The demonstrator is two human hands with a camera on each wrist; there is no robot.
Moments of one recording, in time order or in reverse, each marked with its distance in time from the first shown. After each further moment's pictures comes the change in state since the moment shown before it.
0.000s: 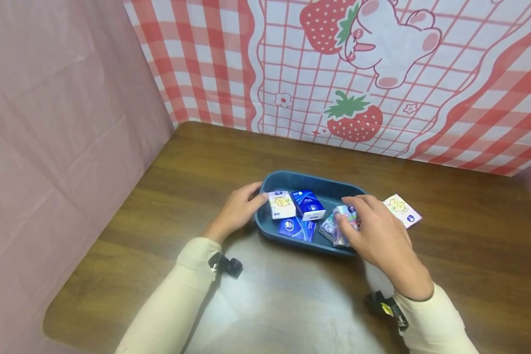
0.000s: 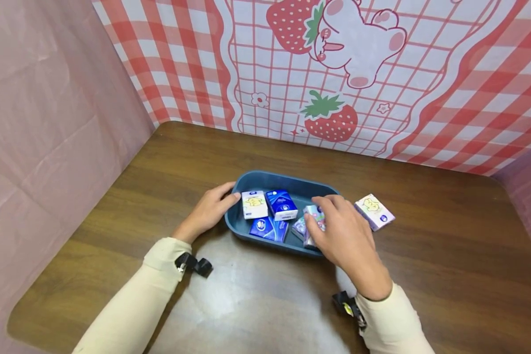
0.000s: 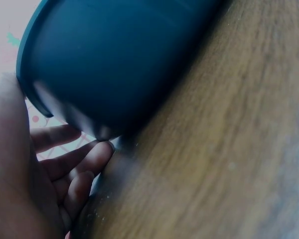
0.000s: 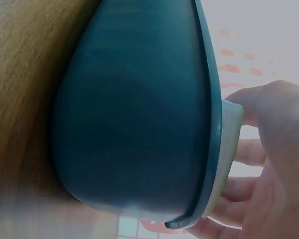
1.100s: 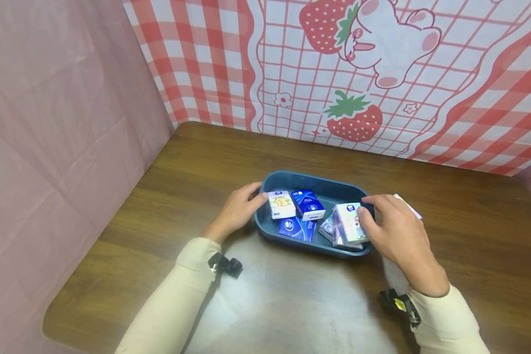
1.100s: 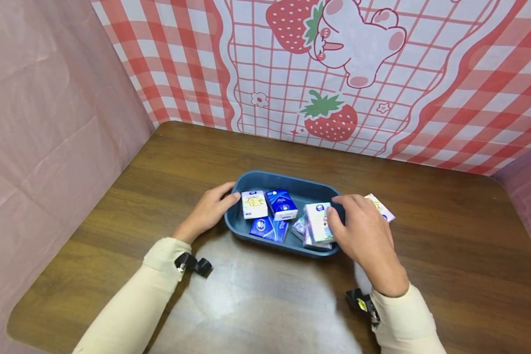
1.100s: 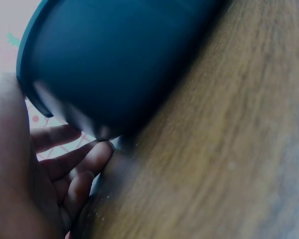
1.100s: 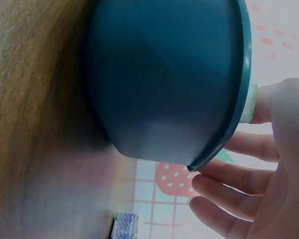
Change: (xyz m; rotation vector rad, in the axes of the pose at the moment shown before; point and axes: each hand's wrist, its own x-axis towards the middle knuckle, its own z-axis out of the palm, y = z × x) left_hand -0.001 0.001 0.000 -0.001 0.003 -0.005; right_hand -0.005 0.035 -0.006 0.053 0.076 0.067
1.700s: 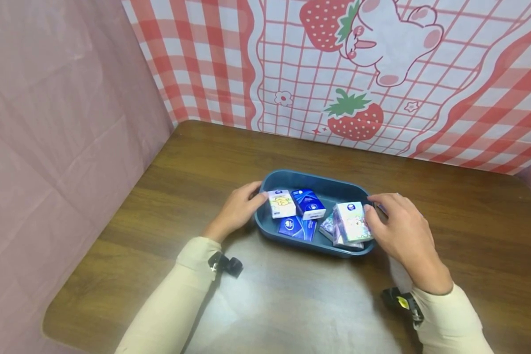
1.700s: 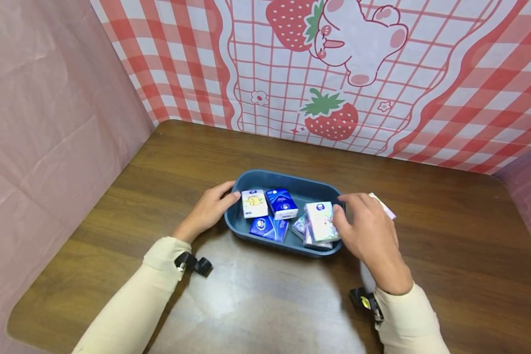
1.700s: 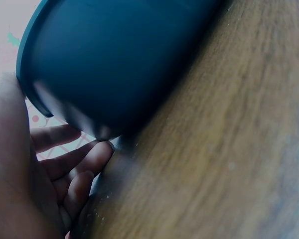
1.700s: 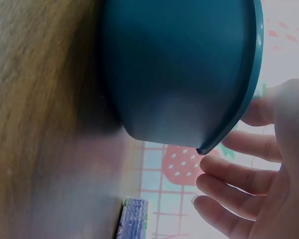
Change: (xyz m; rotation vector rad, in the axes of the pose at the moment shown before) left_hand 0.001 -0.003 0.001 -0.006 -0.002 0.009; right_hand 0.001 0.012 0.002 0.016 0.035 0.014
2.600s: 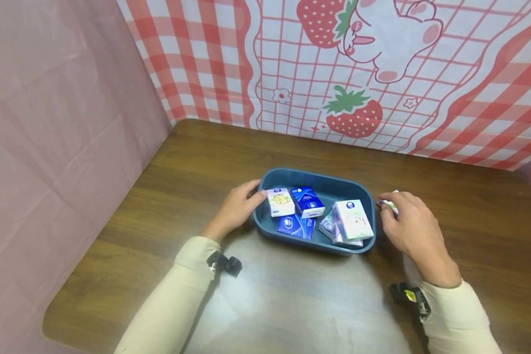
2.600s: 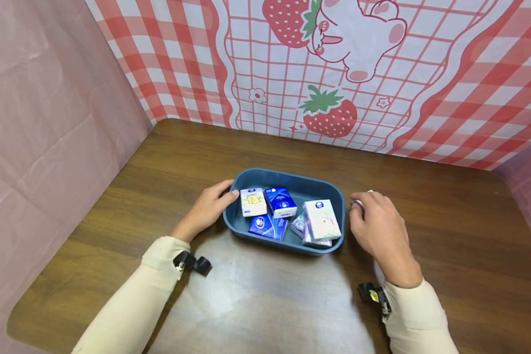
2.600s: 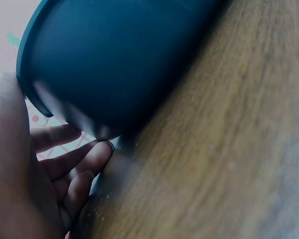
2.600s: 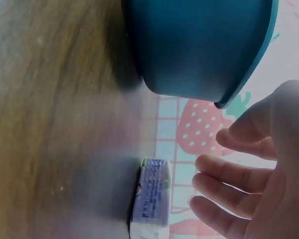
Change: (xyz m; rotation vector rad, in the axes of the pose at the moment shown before) left_hand 0.001 0.000 0.000 0.008 -0.002 0.000; right_hand 0.005 0.028 -0.001 -0.029 -0.020 0.054
